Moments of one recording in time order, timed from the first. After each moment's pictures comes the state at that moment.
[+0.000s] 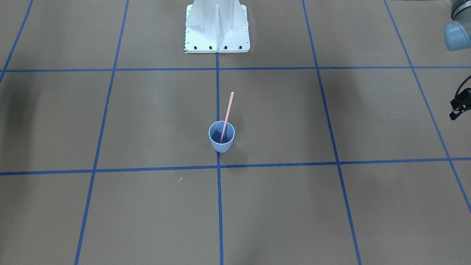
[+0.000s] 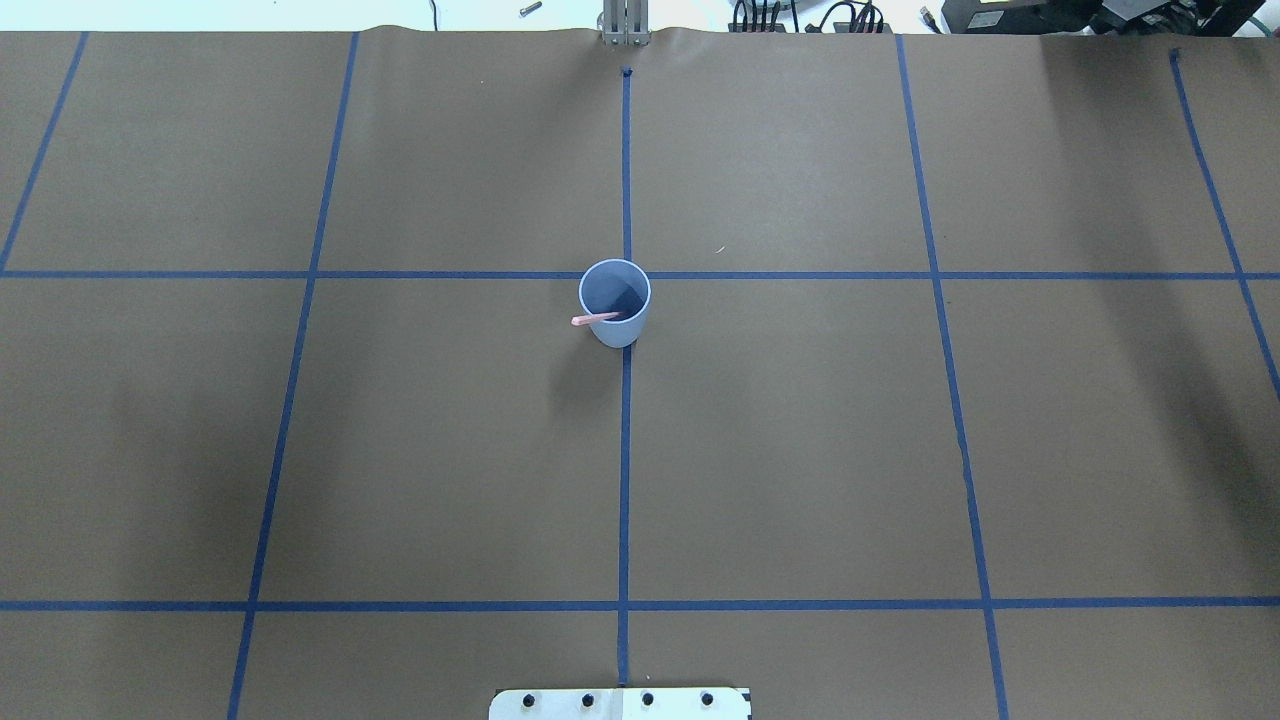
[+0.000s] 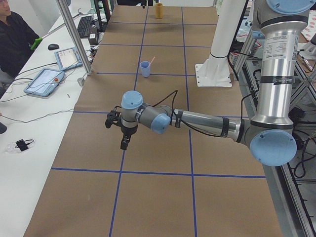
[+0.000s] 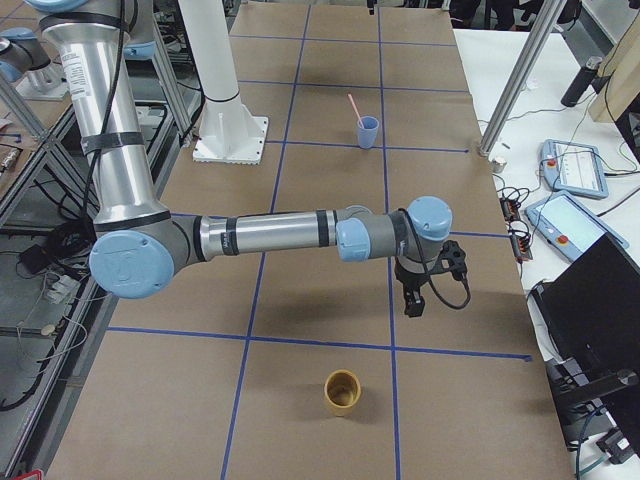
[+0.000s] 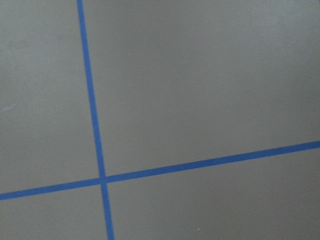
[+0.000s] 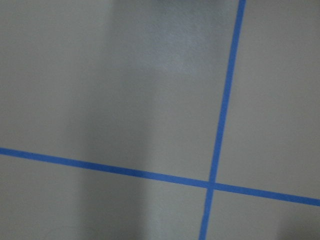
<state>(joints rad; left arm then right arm) -1.36 -1.56 -1.68 -1.90 -2.21 -0.28 1.51 -1.41 1.49 -1.51 2.35 -0.02</state>
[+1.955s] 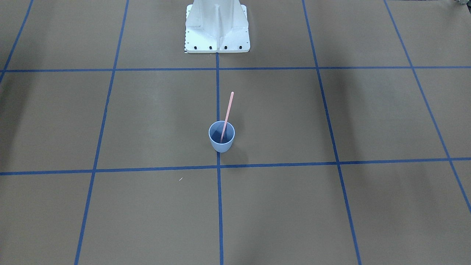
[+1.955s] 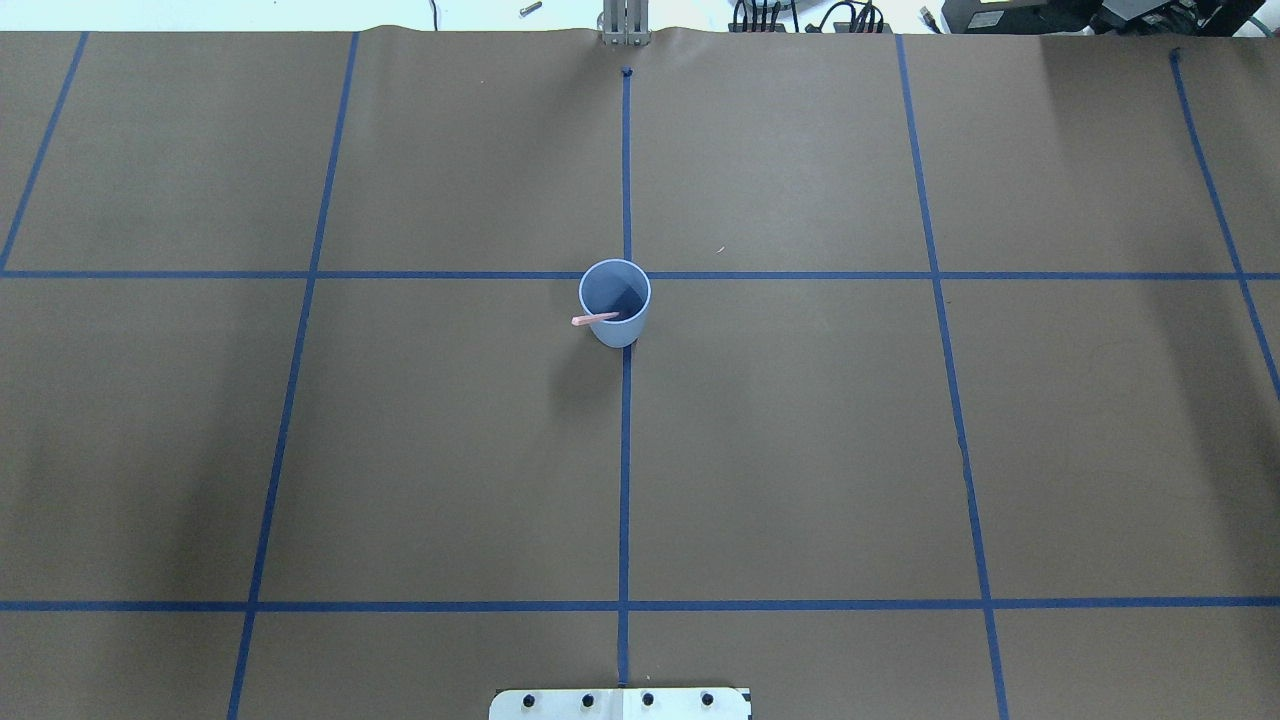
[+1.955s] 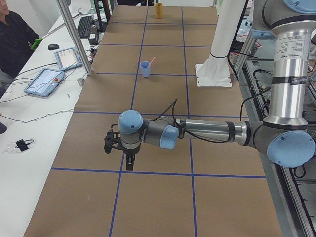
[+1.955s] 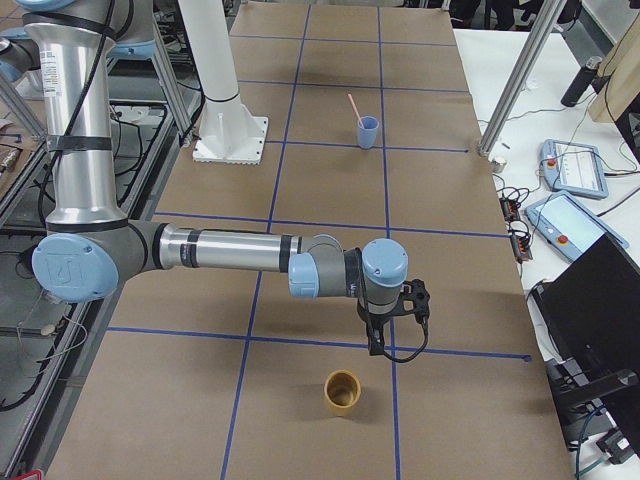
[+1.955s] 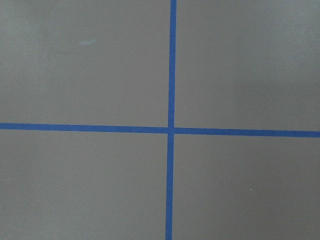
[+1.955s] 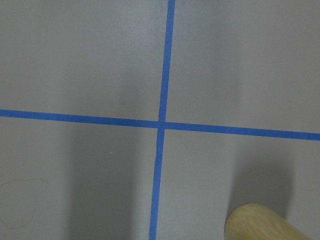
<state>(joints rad) -1.54 -1.55 -1.64 -1.75 -2.36 -0.20 1.56 -1.56 1.54 -1.47 2.35 0.01</state>
